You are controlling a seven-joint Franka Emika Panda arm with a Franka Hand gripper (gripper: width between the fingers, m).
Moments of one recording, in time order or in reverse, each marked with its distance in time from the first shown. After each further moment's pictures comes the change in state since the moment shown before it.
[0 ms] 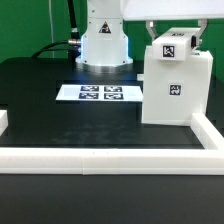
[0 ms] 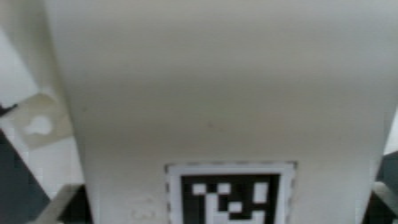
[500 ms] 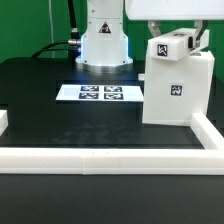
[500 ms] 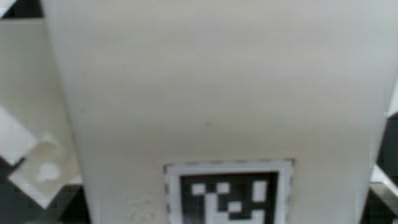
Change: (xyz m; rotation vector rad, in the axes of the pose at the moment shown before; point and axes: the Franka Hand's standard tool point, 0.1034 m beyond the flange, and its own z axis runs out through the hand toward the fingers) arm -0.001 0.000 0.001 -0.003 -0.001 0.285
